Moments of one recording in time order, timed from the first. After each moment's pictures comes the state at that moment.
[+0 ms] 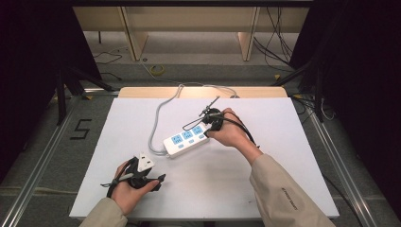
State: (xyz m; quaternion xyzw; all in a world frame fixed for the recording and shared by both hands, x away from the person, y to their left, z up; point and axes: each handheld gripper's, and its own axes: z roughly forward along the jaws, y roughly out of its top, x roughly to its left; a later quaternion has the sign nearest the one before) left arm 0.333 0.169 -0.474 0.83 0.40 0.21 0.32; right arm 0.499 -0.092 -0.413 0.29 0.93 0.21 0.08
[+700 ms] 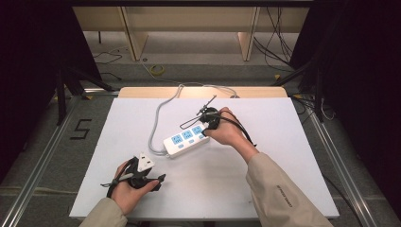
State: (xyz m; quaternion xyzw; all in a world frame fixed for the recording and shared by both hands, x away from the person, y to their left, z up) left arm 0.333 0.169 -0.474 0.83 0.40 0.21 0.32; right arm 0.506 -0.083 -0.418 0.30 0.93 0.21 0.07
